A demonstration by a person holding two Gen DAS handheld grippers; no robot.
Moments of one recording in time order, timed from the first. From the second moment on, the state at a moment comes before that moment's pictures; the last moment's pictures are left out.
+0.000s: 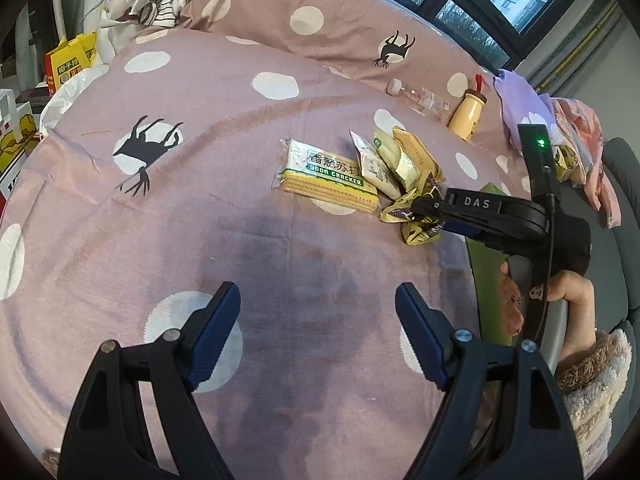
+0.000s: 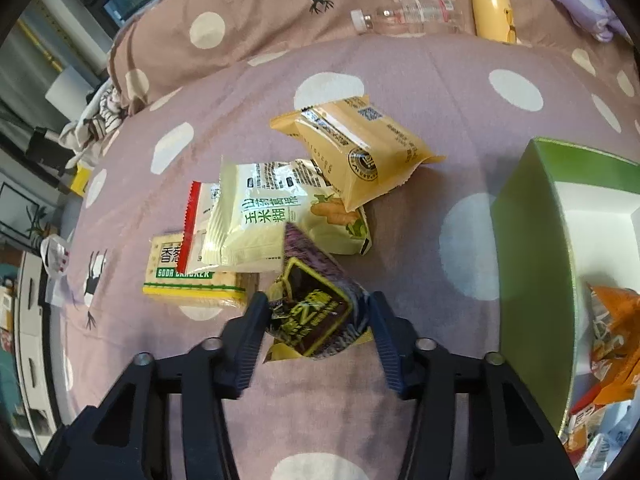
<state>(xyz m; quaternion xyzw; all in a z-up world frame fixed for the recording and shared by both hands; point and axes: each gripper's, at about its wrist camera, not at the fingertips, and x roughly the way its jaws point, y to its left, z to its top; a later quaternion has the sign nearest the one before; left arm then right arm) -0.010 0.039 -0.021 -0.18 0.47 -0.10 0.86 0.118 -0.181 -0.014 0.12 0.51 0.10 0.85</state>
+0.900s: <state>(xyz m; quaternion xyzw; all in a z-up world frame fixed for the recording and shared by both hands) -0.018 -0.020 -0.042 -0.14 0.51 -0.18 0.83 0.032 -0.186 -0.020 0.20 0.53 0.20 0.80</state>
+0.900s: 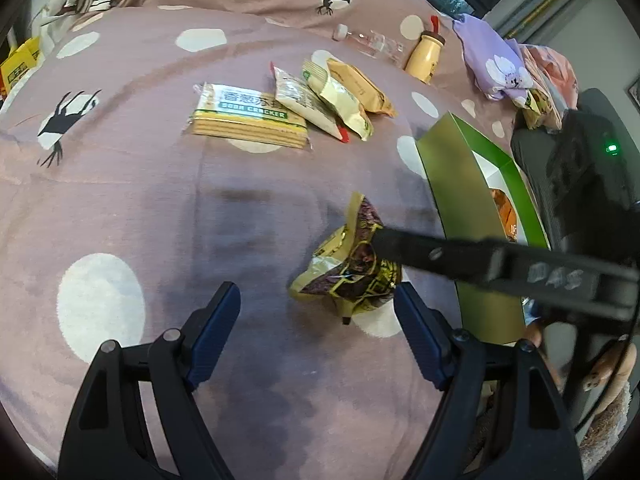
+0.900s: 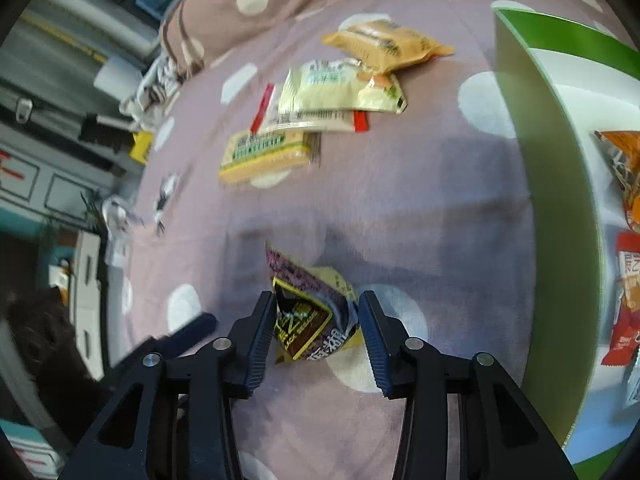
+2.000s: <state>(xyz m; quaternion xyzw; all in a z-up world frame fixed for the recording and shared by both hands) -0.012 -0.056 -0.027 -0.13 0.49 -0.19 0.84 0.020 -0.187 -0.012 0.19 0.48 0.23 0.82</state>
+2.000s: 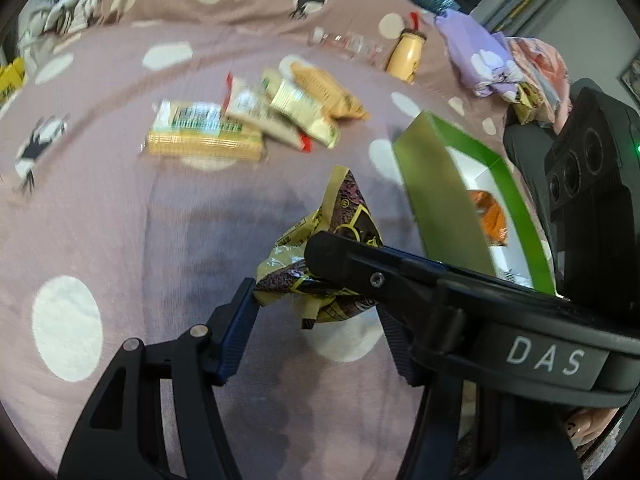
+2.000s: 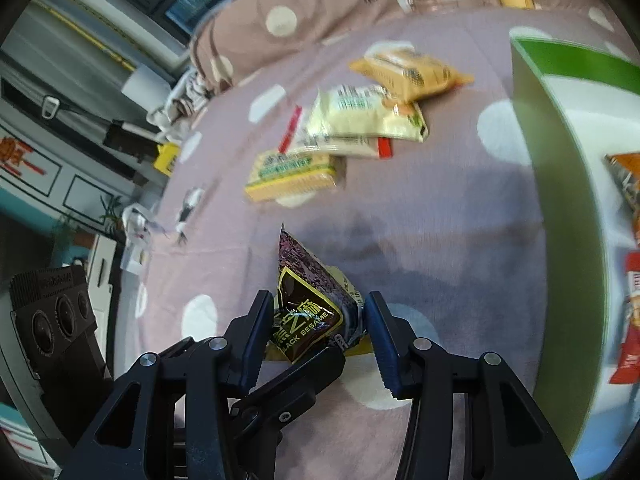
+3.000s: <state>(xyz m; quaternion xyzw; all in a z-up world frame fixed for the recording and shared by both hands) -0.020 -0.151 0.055 -0.04 0.39 -0.29 0.87 -0.031 -0.295 0.074 0.25 0.34 0.16 0.89</state>
